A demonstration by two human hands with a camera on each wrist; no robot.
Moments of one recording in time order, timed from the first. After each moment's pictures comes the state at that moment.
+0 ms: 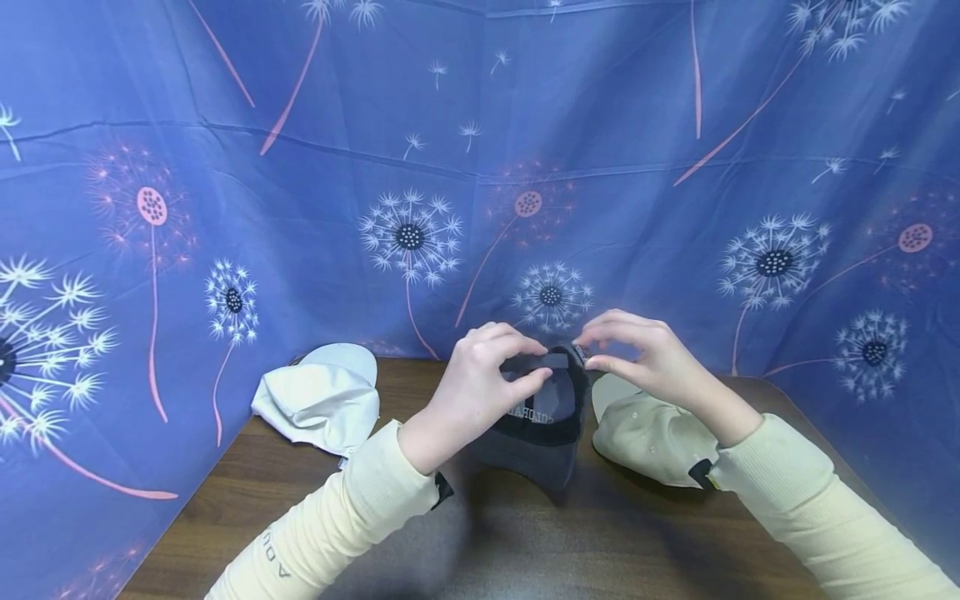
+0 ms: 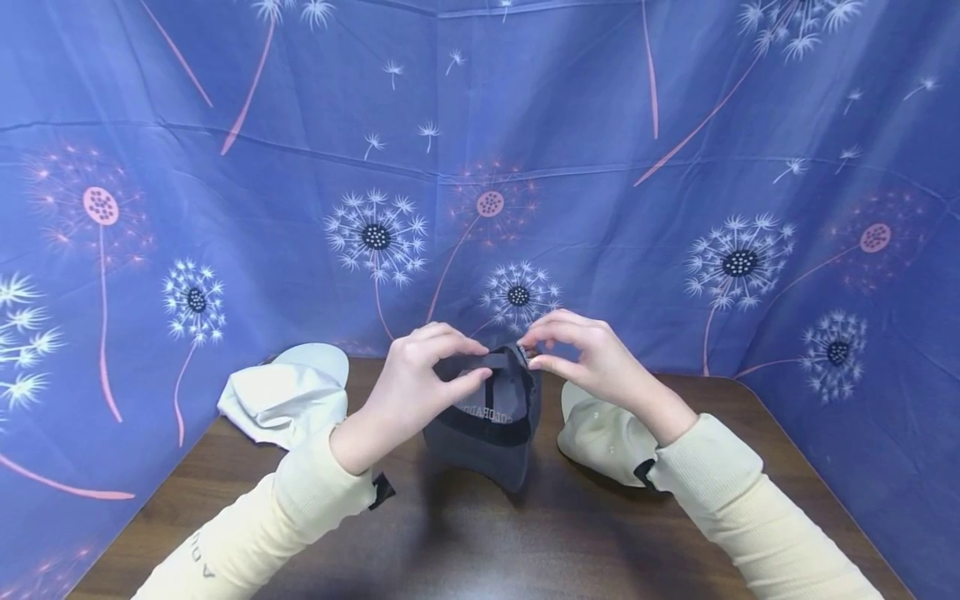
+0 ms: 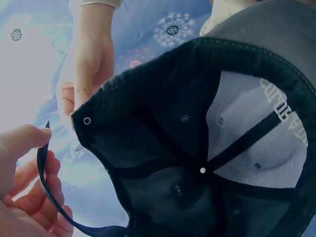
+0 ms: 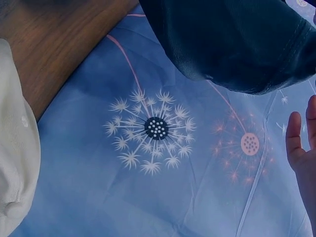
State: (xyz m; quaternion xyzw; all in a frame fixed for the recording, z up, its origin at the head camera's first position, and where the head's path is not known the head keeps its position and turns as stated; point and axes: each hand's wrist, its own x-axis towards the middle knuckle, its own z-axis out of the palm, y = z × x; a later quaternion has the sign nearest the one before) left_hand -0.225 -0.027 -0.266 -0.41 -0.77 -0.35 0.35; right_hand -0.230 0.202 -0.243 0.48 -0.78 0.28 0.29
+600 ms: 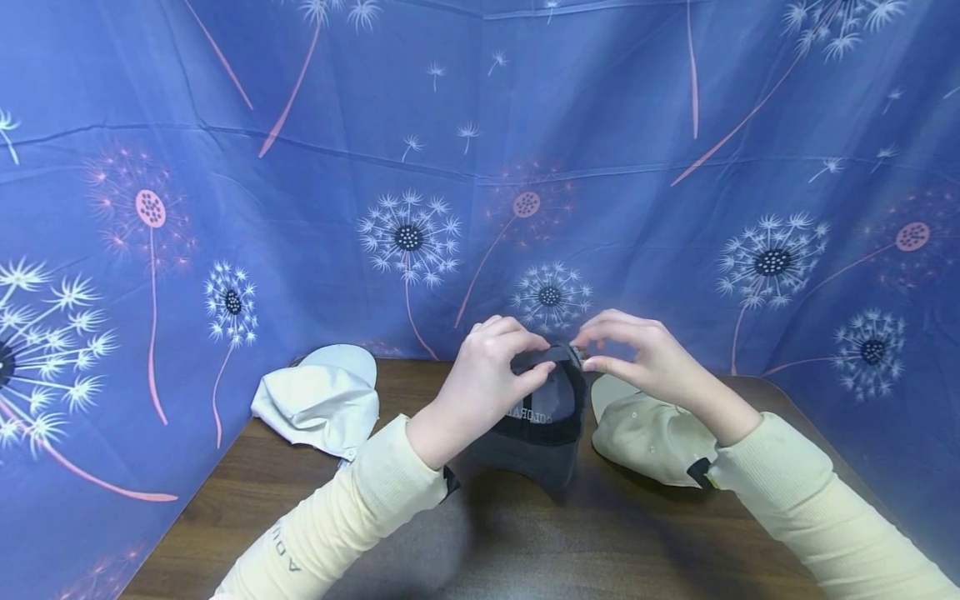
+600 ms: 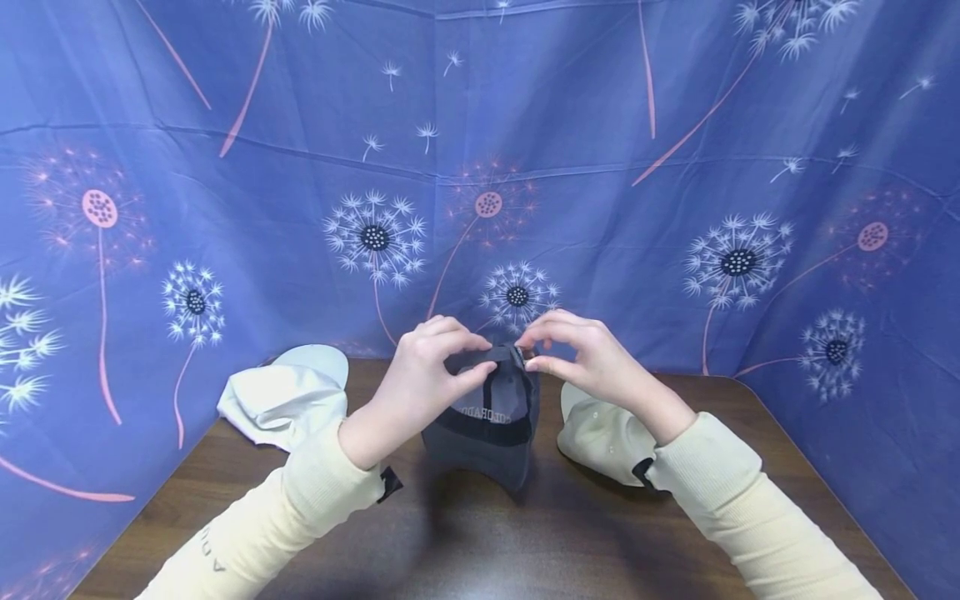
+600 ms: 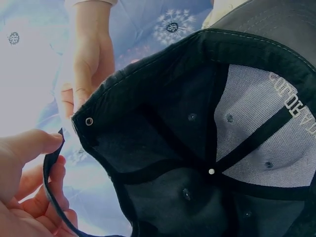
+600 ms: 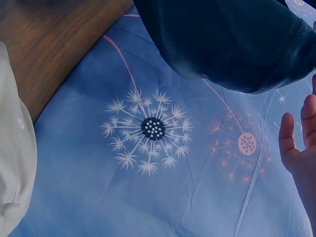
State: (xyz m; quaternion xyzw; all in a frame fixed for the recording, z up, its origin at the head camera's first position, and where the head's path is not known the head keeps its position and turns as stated) left_hand -0.226 -0.018 -0.260 -0.39 -0.79 -0.30 0.37; right_hand -0.226 0.199 -0.241 0.47 -0.79 0.28 0.27
